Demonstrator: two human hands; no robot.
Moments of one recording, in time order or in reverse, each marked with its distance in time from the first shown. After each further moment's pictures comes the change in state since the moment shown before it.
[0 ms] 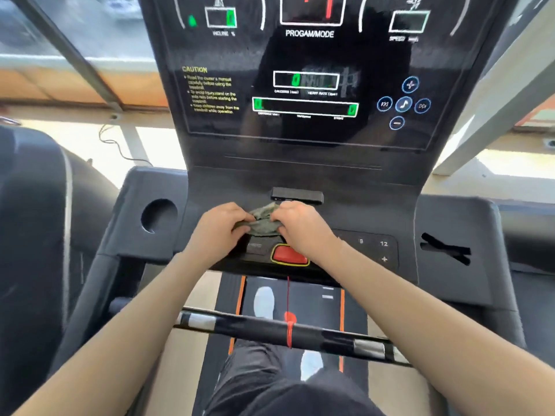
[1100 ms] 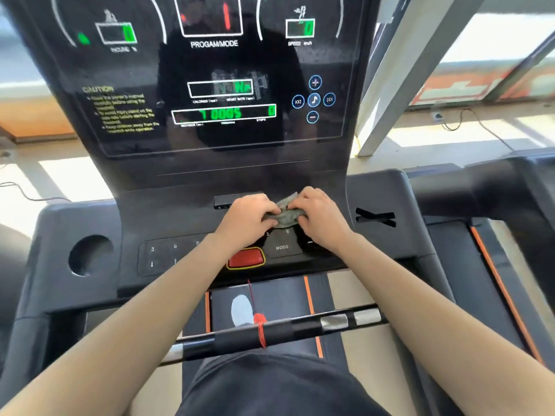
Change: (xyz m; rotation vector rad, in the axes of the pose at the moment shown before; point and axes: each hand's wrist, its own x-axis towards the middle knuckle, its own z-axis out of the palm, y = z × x) left_hand 0.077 0.103 0.047 -0.115 -0.209 0.291; right_hand -0.086 0.069 -0.050 -0.012 0.202 0.360
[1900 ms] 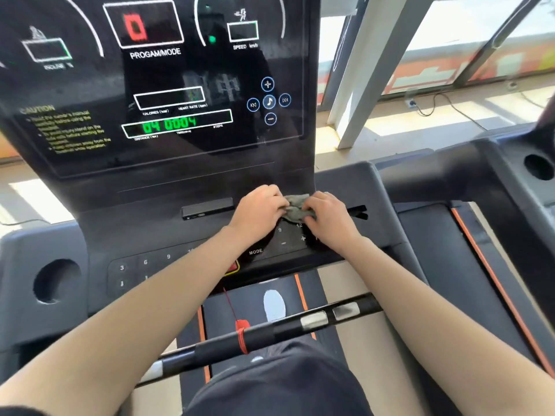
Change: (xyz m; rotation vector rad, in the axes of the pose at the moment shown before) left_hand 0.052 0.048 0.040 0.097 0.120 0.248; right_hand -0.039 0.050 -0.027 -0.038 0.090 0.188
